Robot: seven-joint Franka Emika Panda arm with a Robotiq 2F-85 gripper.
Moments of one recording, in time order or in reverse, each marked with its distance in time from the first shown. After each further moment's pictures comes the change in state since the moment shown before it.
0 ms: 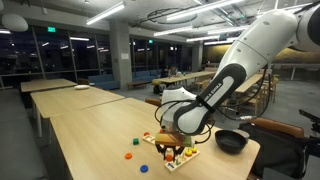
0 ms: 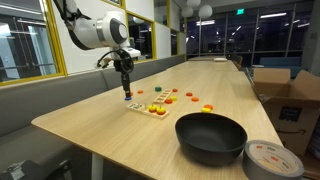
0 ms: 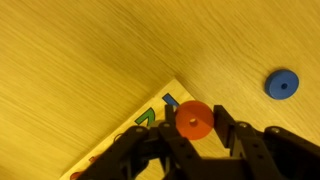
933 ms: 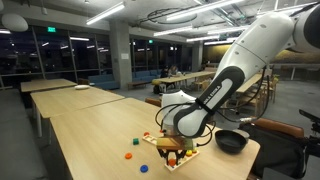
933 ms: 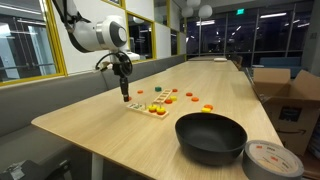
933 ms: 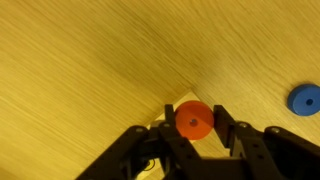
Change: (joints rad) arm -0.014 0.020 0.019 -0.003 0.002 -0.036 -0.004
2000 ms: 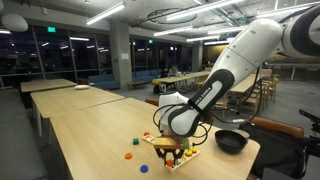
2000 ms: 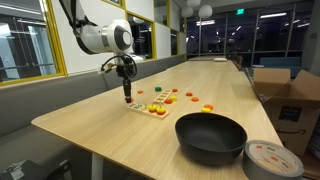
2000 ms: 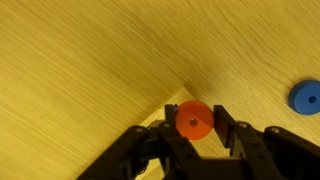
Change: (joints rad) arm -0.019 0.065 0.002 0.069 0.048 -0.025 -0.051
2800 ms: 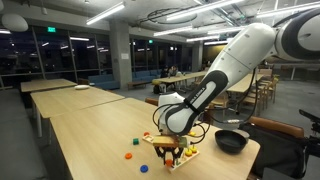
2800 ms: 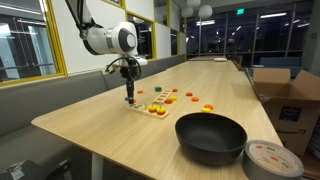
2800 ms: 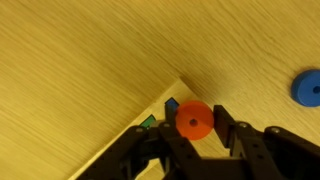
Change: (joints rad) arm -0.024 0.042 0.000 0.046 0.049 -0.019 -0.046
